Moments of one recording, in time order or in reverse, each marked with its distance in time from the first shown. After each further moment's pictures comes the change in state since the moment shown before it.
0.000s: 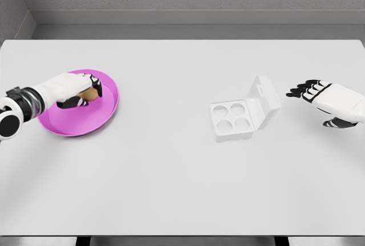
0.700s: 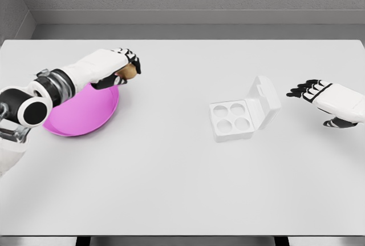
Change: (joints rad) left arm -0.081 -0.190 0.010 -0.061 -0.002 -0.011 0.000; right arm 0.000 -0.001 -0.001 0.001 0.001 0.000 0.000
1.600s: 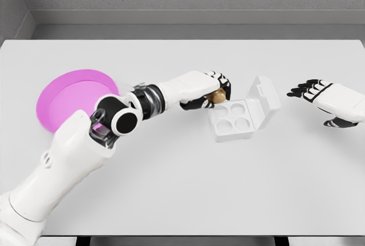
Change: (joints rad) left arm -0.097 -0.342 -0.247 0.107 -0.009 -0.002 -0.001; right arm 0.000 -0.001 -0.001 0.000 0.001 0.000 0.000
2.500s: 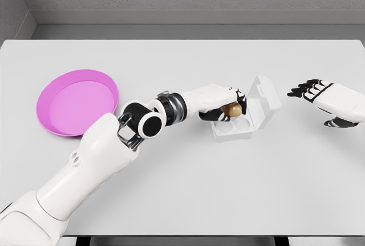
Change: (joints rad) left arm -0.008 -0.105 -0.046 0.133 -0.001 -0.001 0.002; right arm 0.000 -0.001 0.000 0.002 0.000 0.000 0.000
